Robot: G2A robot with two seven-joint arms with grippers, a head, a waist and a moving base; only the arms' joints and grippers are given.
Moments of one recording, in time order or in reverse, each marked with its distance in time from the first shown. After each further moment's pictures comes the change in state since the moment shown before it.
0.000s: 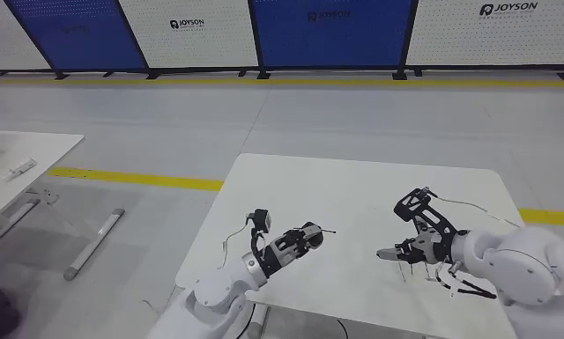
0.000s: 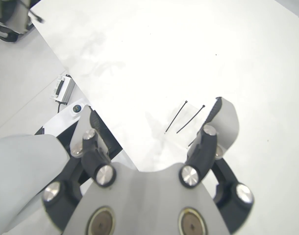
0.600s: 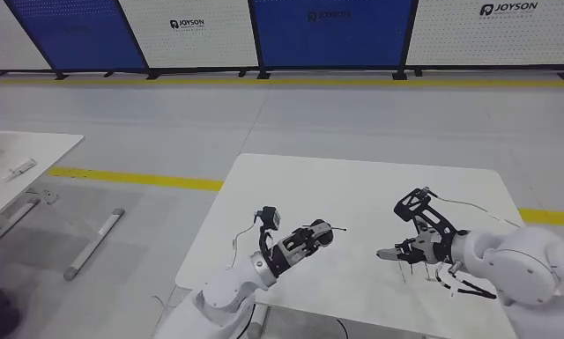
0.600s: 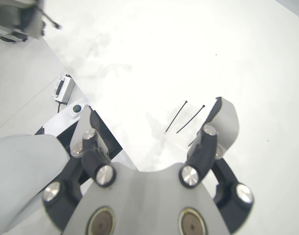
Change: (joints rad) left arm -0.002 -0.003 0.042 -0.070 -0.016 -0.117 0.005; right arm 0.000 0.000 0.000 0.000 0.000 0.000 0.000
